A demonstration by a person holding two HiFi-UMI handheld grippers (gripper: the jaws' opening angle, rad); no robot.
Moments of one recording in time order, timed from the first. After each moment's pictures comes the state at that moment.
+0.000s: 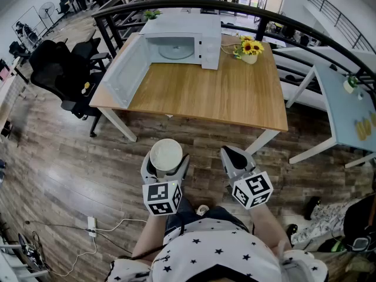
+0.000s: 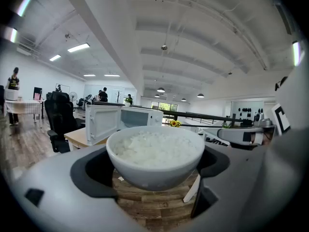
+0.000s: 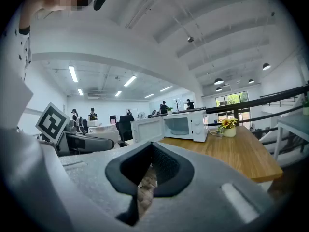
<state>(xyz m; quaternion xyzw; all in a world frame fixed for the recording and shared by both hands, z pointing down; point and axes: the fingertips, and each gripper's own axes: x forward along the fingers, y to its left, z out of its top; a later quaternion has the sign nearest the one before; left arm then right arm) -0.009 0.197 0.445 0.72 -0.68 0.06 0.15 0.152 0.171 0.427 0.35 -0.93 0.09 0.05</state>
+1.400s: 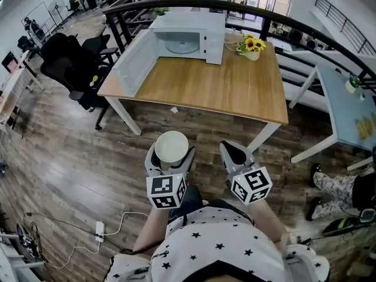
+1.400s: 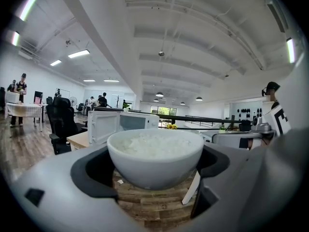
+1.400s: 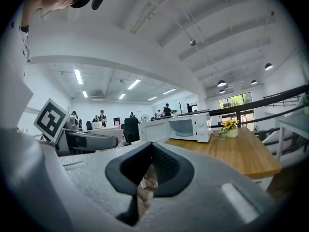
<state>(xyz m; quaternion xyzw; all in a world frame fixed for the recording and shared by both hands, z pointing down) 0.022 0.247 0.425 0.73 -0.68 0.04 0.12 0.163 0.227 0.421 0.35 -0.93 0.09 0.03</state>
